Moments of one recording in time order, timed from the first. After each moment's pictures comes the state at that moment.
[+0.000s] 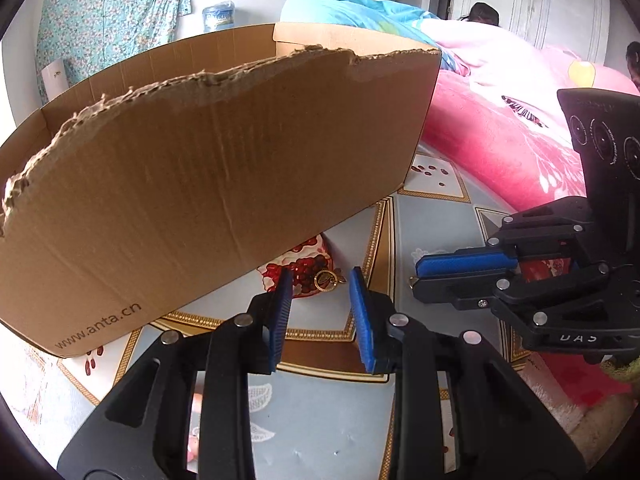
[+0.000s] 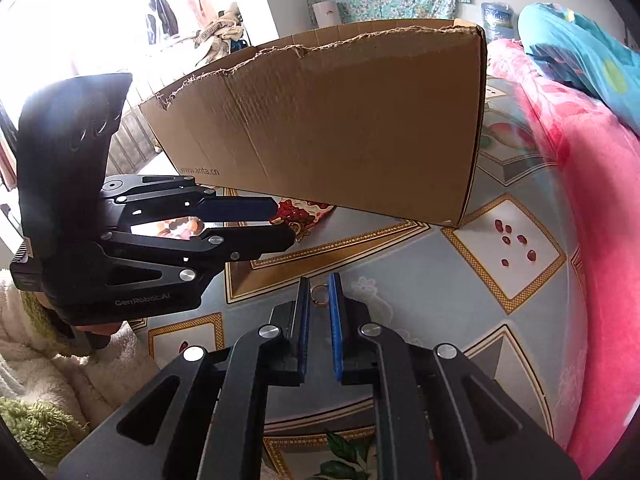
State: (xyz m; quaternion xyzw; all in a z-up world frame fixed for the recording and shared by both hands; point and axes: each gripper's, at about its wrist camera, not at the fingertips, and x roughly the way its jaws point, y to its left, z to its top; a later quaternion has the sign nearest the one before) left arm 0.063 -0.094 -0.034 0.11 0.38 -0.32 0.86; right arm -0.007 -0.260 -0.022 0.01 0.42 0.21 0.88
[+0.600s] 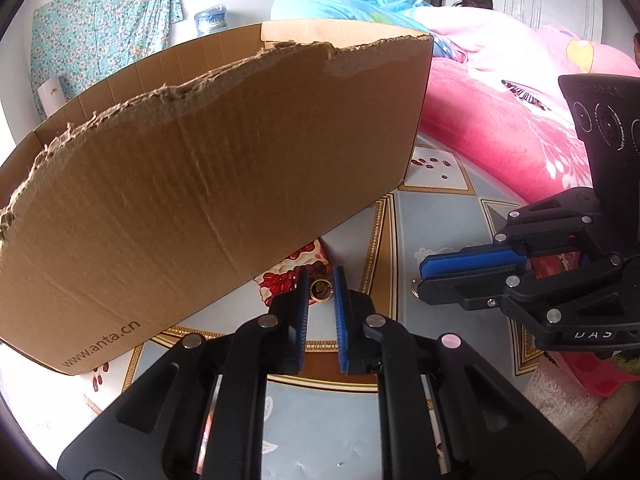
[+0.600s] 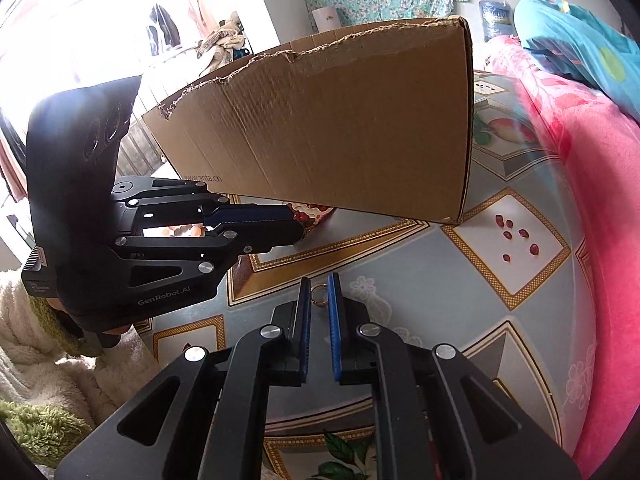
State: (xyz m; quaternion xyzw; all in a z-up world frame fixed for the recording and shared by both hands) left arm 0.063 -0.104 -0.033 0.15 0.38 -0.31 0.86; right arm -0.009 -0.271 -0.025 0.03 0.41 0.21 0.88
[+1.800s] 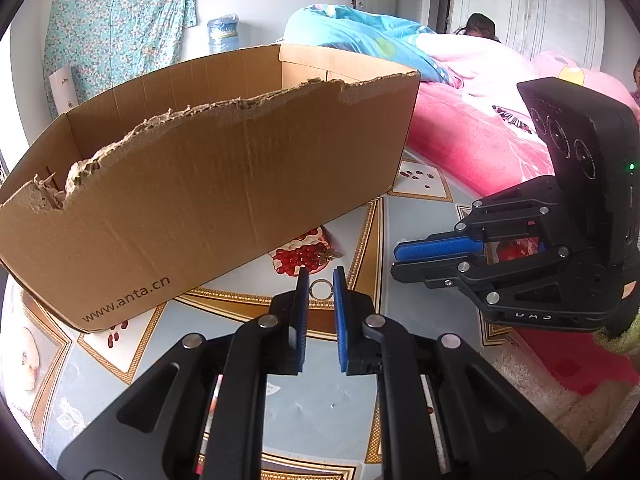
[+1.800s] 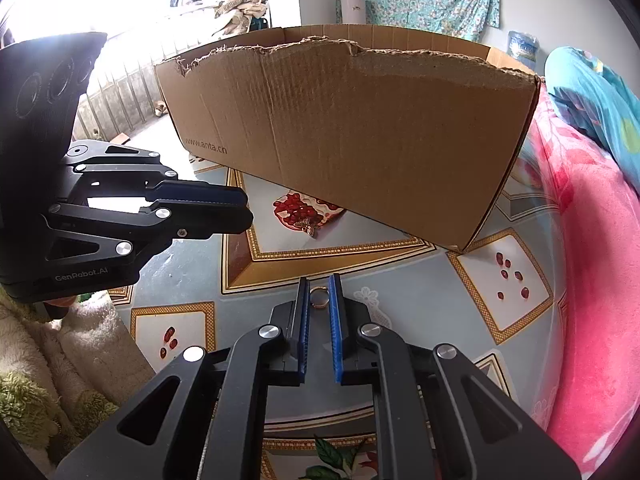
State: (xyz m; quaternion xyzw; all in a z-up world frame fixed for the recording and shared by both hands) left arm 0.036 -0.074 -0.017 0.11 0.36 -0.32 0.87; right arm 0.000 -0.242 -0.017 -0.08 0.42 0.21 0.88
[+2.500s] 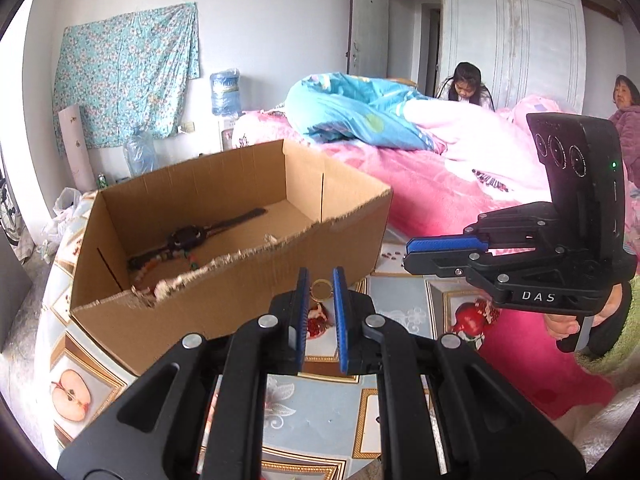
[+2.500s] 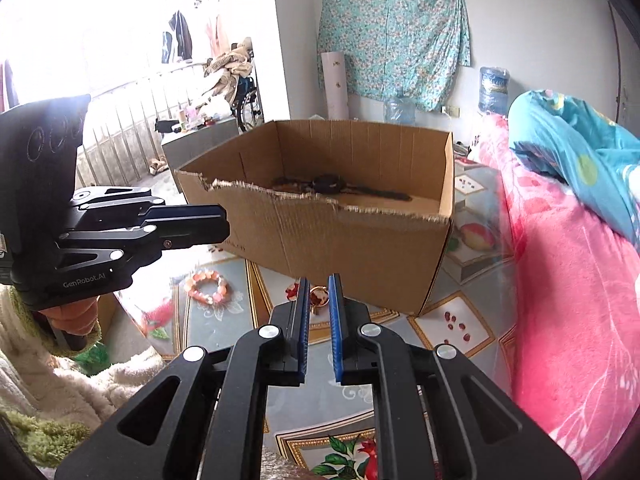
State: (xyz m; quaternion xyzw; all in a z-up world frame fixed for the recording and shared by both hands) left arm 0.012 -0.049 0.067 0.08 0.26 -0.33 0.90; right arm -0.022 -0.251 0.066 -0.04 0.32 0.19 0.93
